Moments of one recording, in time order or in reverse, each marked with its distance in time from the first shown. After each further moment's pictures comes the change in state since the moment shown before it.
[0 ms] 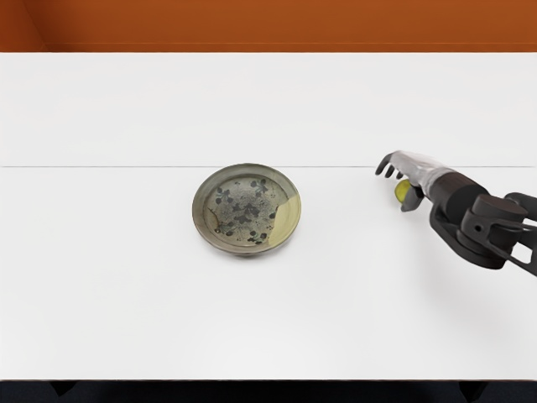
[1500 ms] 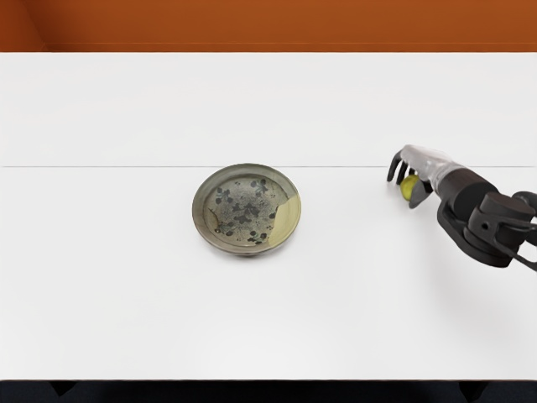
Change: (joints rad) left arm 0.000 0.000 0.000 0.000 0.000 0.000 0.000; right arm -0.006 -0.015 0.017 -0.013 -0.012 -0.023 0.000
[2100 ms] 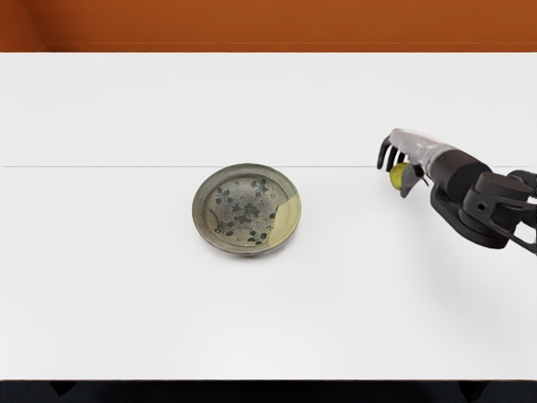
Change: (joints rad) left arm 0.000 0.000 0.000 0.000 0.000 0.000 0.000; right arm 0.076 0.016 0.001 0.010 0.030 0.056 0.000
